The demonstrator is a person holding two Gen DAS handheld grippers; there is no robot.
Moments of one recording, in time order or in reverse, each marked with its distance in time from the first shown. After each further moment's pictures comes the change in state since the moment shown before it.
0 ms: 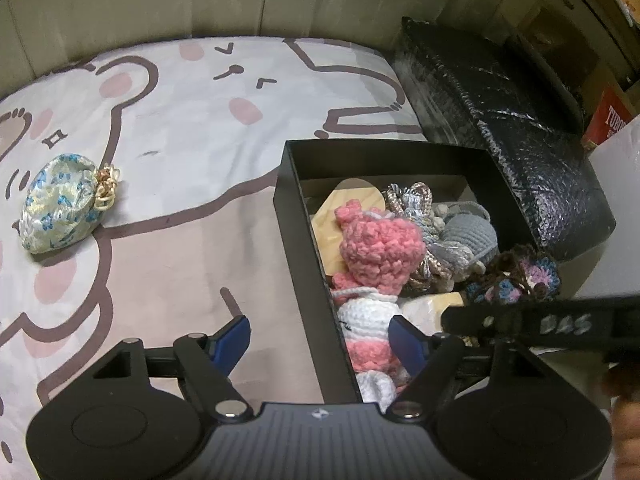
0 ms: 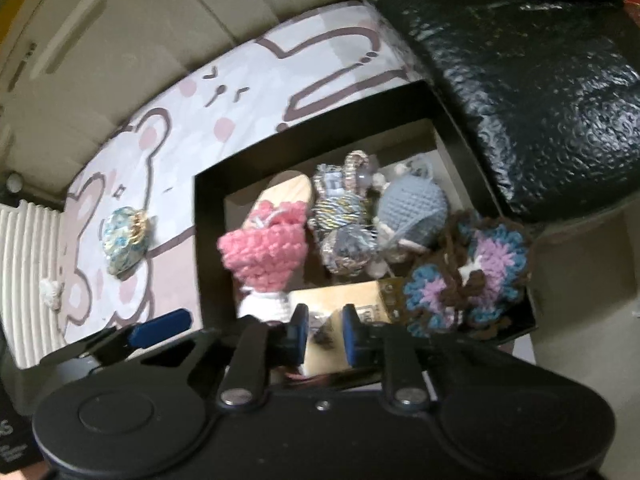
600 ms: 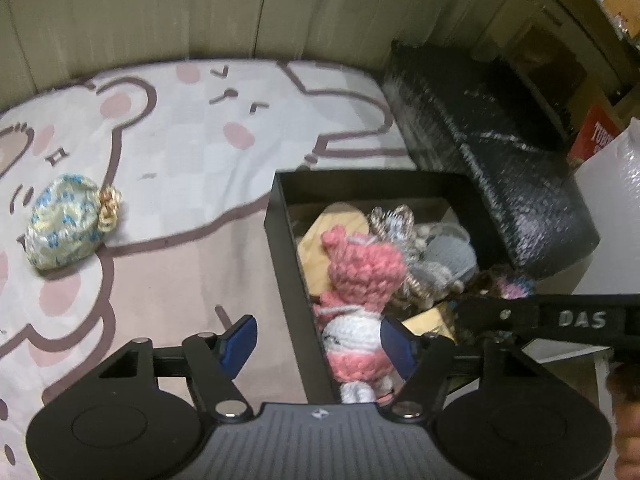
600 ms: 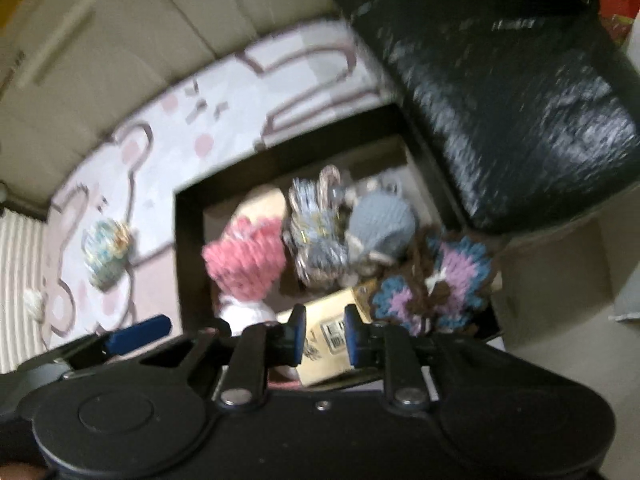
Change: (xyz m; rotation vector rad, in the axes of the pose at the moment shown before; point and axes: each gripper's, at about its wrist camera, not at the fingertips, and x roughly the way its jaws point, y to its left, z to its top) left arm -0.022 -0.005 0.009 0.000 -0.054 -0.022; right arm -0.032 0.001 -0.004 -0.012 -0.101 -0.026
